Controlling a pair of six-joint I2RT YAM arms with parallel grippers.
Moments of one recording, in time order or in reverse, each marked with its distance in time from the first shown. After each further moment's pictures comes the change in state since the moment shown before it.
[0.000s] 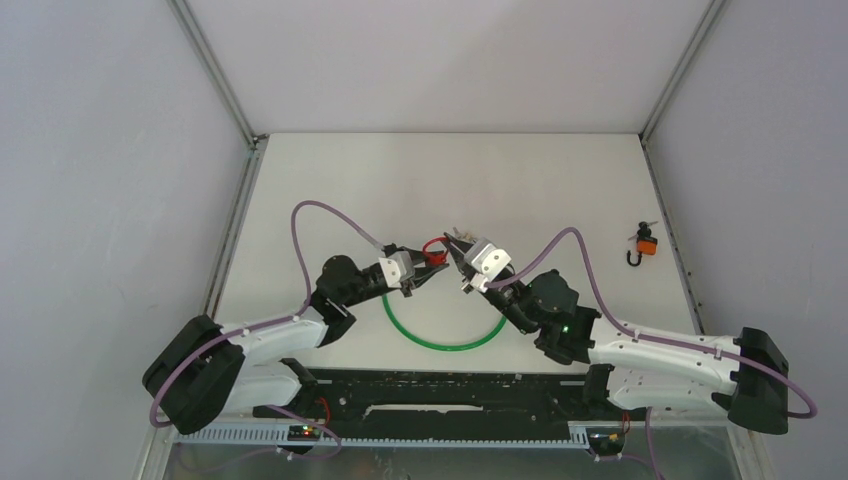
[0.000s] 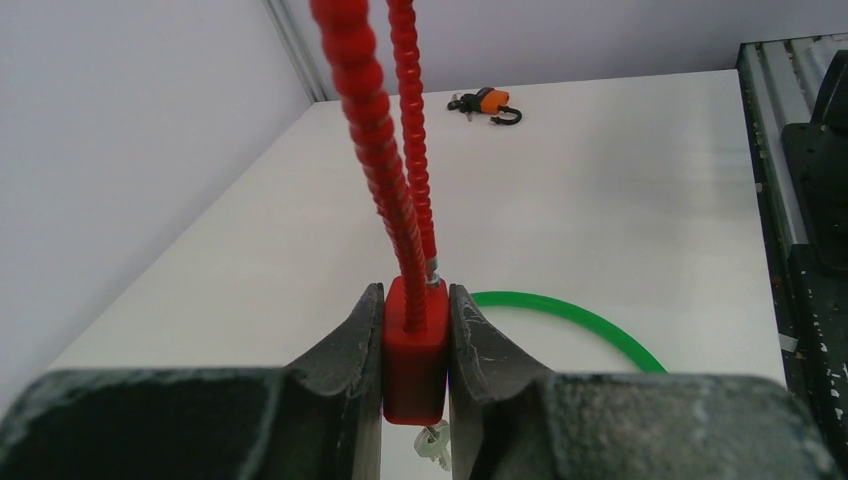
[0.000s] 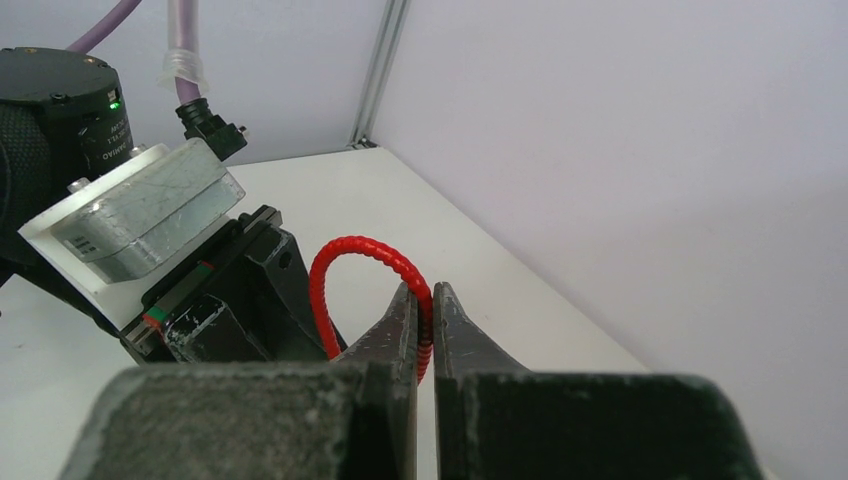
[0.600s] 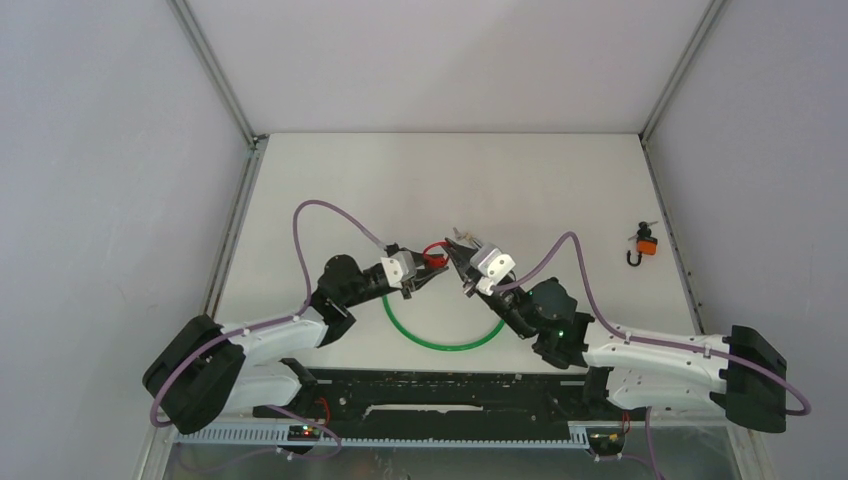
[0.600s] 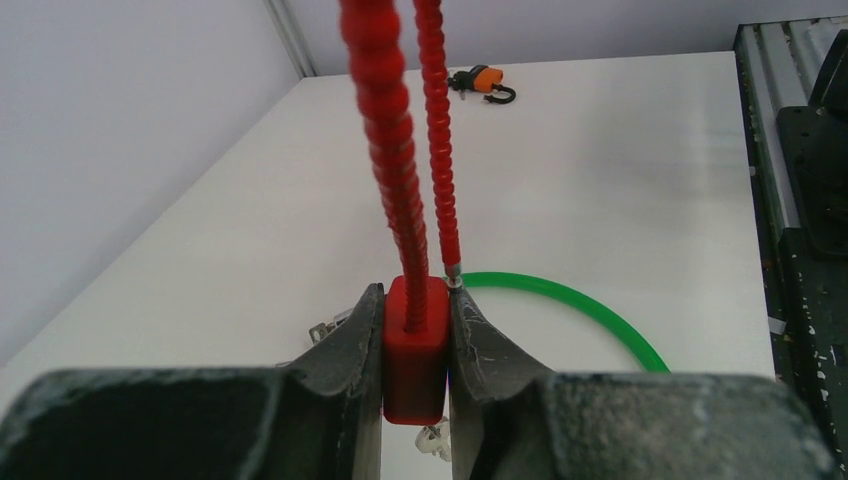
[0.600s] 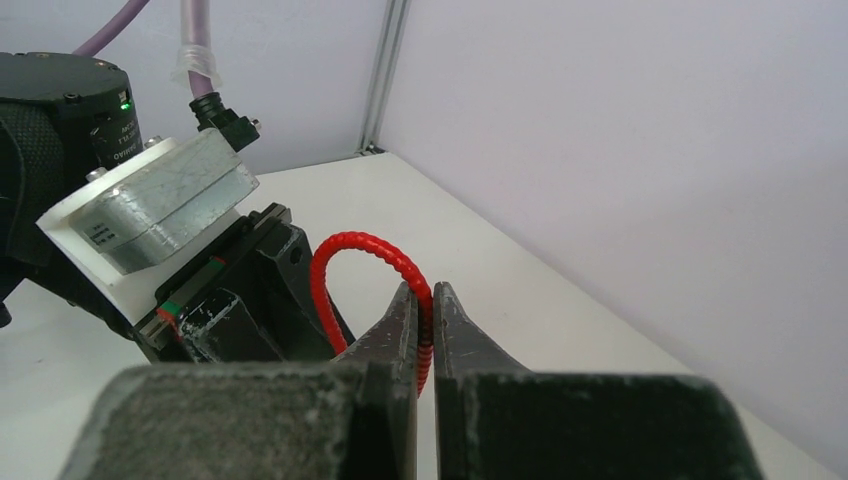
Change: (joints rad) left arm 0.002 0.000 -0.001 -0.038 0.008 -0.006; right arm 0.000 0.023 -0.071 0.122 0.012 0.042
